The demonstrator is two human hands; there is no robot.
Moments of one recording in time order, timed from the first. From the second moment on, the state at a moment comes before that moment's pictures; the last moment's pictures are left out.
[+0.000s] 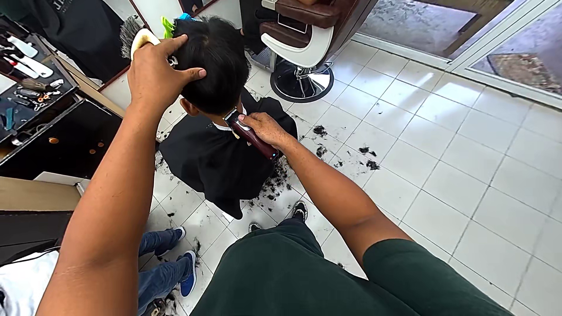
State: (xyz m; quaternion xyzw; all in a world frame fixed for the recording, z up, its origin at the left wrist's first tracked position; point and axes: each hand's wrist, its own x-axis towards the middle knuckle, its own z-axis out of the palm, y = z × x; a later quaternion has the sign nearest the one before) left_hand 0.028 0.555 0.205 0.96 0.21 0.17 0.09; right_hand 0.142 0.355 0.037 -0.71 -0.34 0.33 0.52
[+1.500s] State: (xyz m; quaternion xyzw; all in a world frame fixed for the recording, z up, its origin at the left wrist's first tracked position) left_hand -0.031 0.519 0.005 0.94 0.23 0.01 0.25; right_hand 0.055 0.392 0.038 -0.69 -0.11 0.32 0.64
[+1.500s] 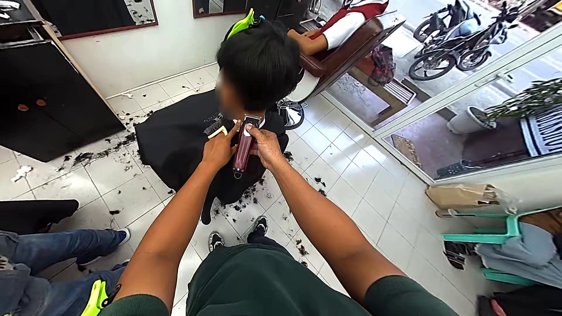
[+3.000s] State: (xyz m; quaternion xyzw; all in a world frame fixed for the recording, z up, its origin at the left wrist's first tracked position) left_hand -0.014 0.543 0.078 0.92 -0.03 -0.09 0.39; right_hand 0.034 0.296 0.007 -0.56 -0.06 0.37 0.74
